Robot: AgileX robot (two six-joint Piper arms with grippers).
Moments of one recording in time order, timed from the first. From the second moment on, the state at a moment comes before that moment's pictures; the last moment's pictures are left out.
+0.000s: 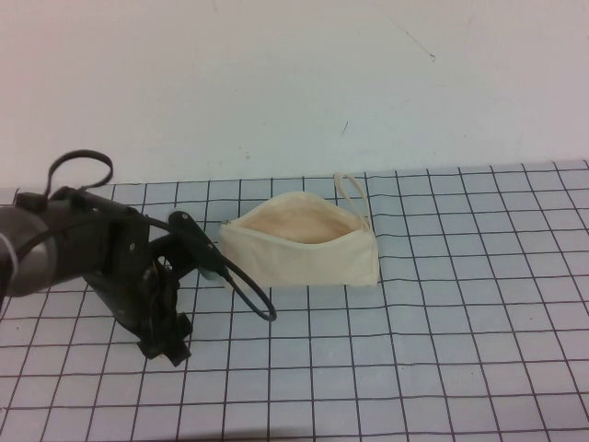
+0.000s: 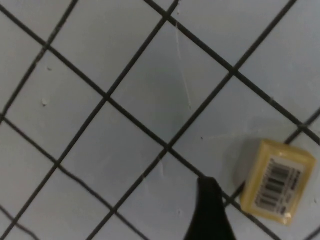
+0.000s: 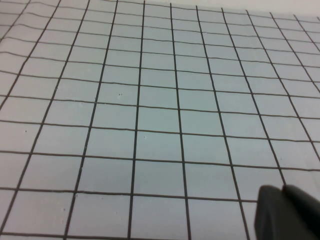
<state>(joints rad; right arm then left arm) -0.03 -0.01 0.02 -0.02 0.43 -0.10 -0.31 1.83 -1.14 0.12 0.66 0.49</state>
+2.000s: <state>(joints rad) -0.03 -0.01 0.02 -0.02 0.43 -0.10 -0.35 1.80 -1.62 -0.51 0.68 0.53</state>
